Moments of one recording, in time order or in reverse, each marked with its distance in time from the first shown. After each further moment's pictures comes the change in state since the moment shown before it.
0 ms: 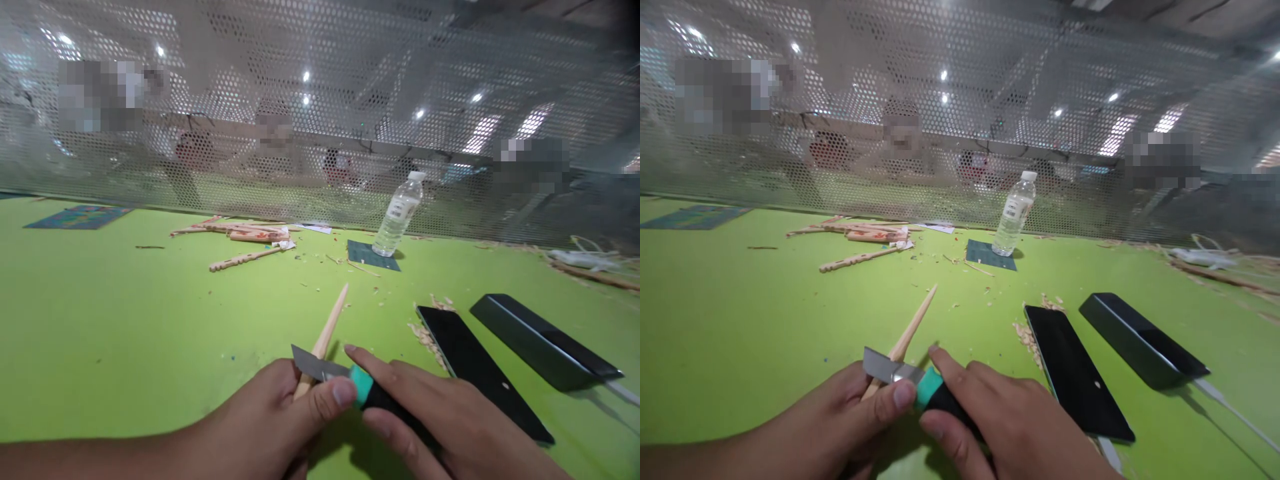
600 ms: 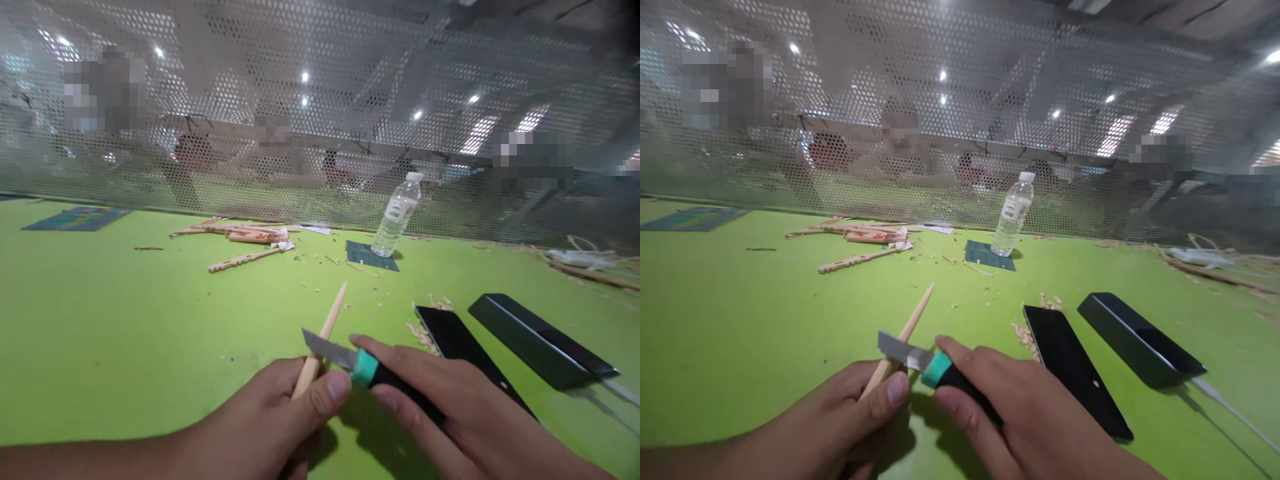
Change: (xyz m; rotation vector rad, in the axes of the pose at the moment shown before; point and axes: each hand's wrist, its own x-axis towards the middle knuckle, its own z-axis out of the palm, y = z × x) left_hand -0.002 -0.004 -0.002 -0.100 -0.057 0.028; right_hand 0.009 0.012 -0.012 0.103 0.013 0.009
